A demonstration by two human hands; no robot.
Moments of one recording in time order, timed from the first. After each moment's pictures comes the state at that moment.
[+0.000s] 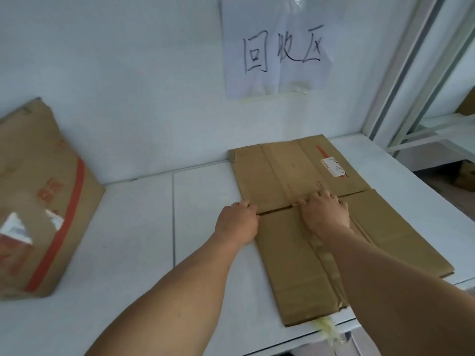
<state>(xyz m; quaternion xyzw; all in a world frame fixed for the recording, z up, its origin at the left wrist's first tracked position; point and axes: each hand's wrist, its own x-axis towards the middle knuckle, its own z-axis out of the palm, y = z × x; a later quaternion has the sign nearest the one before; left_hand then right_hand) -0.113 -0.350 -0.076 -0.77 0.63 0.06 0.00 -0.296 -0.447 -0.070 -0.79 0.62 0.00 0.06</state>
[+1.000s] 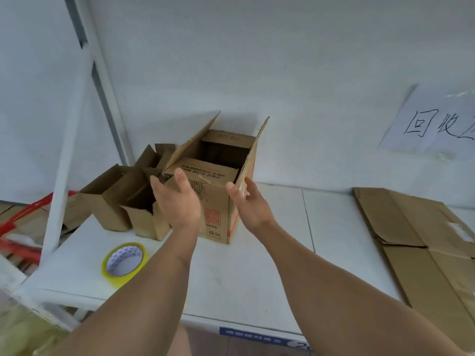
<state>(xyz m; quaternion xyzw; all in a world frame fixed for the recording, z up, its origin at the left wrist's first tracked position) 0.160 0.009 0.053 -0.75 0.01 -0.06 -0.66 0.050 -0.091 0.061 -0.77 0.31 -0.16 0.53</state>
